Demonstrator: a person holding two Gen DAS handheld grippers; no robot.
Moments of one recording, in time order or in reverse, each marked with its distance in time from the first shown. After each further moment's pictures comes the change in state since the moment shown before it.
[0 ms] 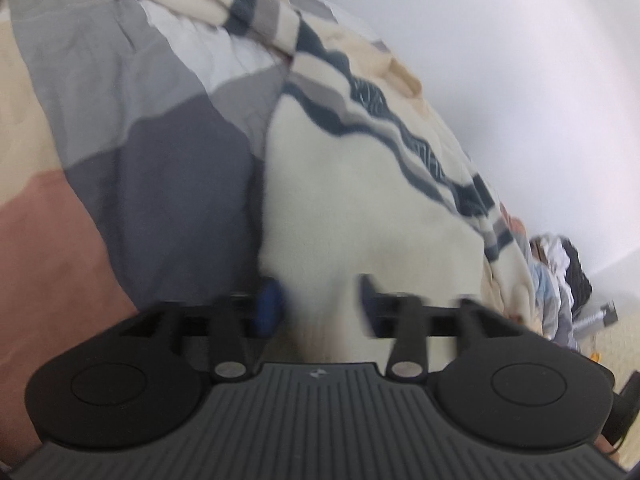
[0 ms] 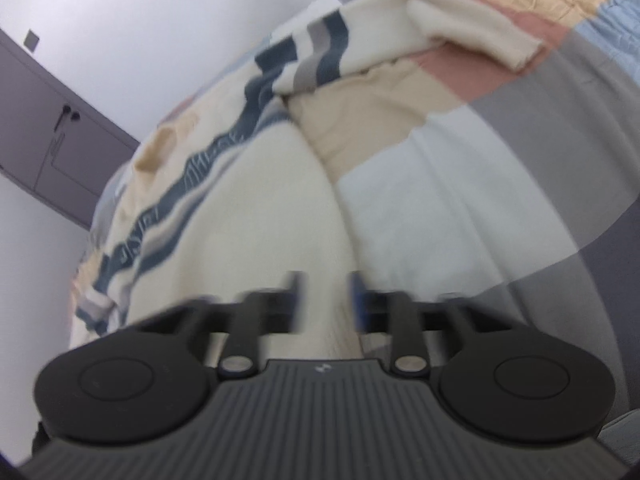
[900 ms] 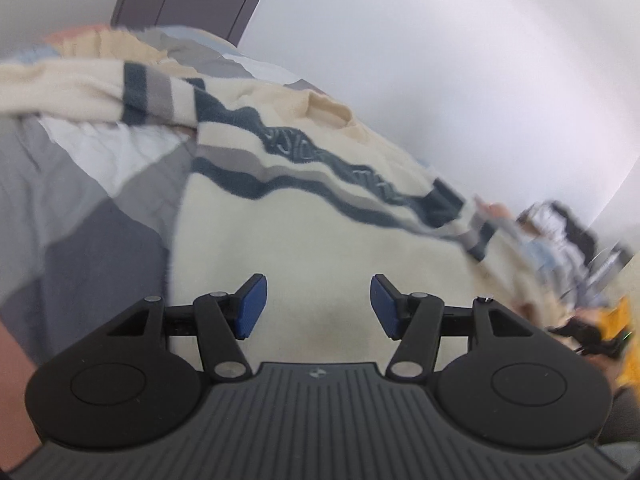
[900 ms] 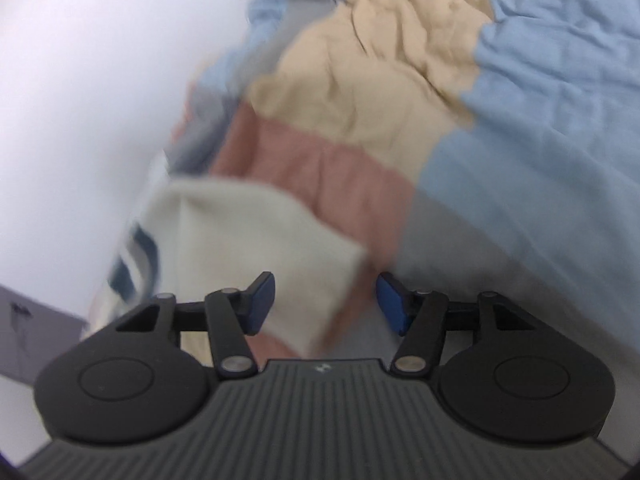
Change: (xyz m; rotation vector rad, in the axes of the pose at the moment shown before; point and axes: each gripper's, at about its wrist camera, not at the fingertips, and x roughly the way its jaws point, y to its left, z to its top) left arm 0.034 -0.057 0.008 0.277 -0.136 -0.078; right arm 0.071 -0.205 0.162 0.395 -0.260 -0.058
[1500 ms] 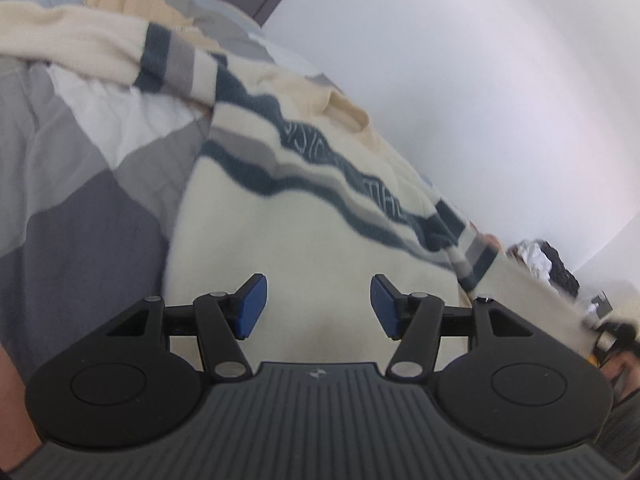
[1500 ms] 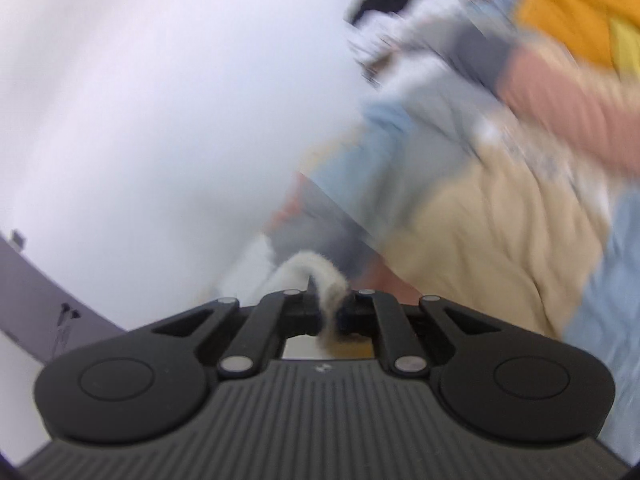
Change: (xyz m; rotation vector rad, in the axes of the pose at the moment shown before) left arm 0.013 0.023 0.013 -0.149 0.032 -0.017; right arm -0.068 0.103 0.105 -0.201 -0.125 0.196
